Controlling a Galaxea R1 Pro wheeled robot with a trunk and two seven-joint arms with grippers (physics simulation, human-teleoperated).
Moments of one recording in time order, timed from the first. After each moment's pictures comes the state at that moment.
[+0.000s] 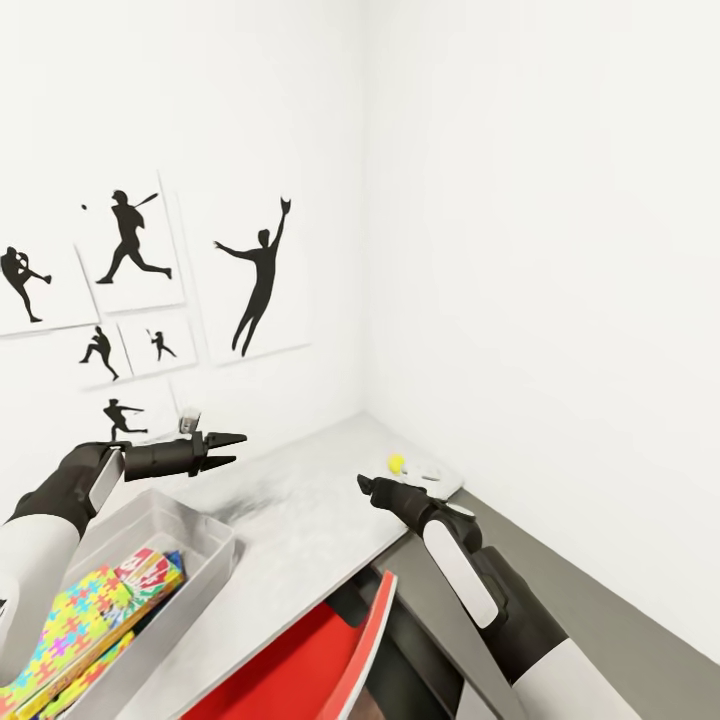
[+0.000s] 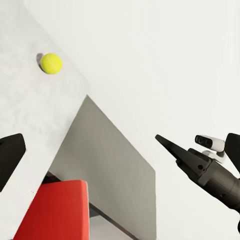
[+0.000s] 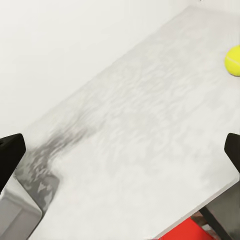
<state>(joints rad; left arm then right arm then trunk) -0.98 0.34 0.12 -0.54 0.17 0.92 -1.19 -0.57 0.05 0.43 -1.21 -0.74 0.45 -0.27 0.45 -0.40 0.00</state>
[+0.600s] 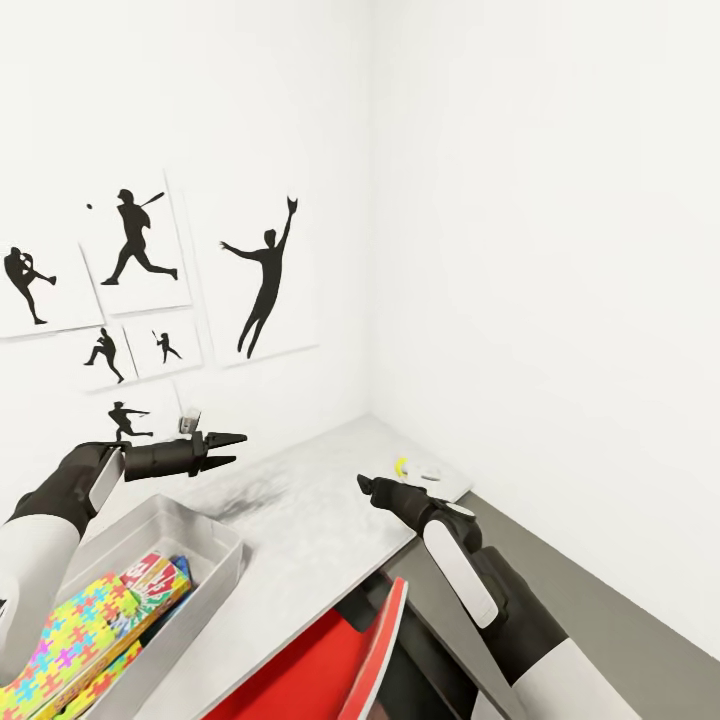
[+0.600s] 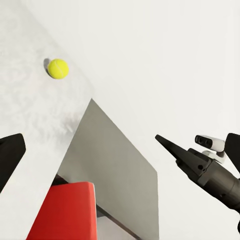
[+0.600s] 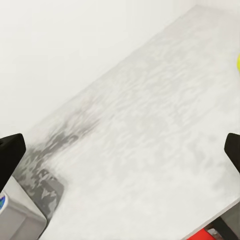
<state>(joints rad) -0.98 0.34 0.12 -0.54 0.17 0.92 -1.19 -0.57 0.05 0.43 -1.21 -0.74 0.45 -0.27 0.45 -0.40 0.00</state>
